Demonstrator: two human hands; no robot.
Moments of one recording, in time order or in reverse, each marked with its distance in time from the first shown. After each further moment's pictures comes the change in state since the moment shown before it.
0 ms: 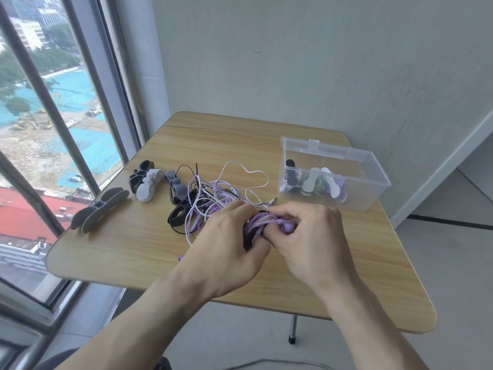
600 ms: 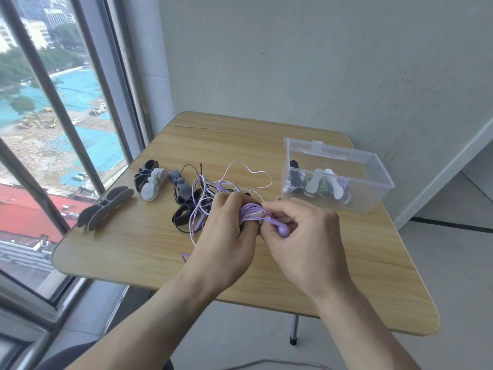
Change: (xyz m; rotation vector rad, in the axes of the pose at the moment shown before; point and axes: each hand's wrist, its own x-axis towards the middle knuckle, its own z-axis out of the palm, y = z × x) left_hand -0.001 -0.003 0.003 -0.172 0.080 -0.238; right_hand -0.002 -0.003 0.013 -0.008 0.124 -0.159
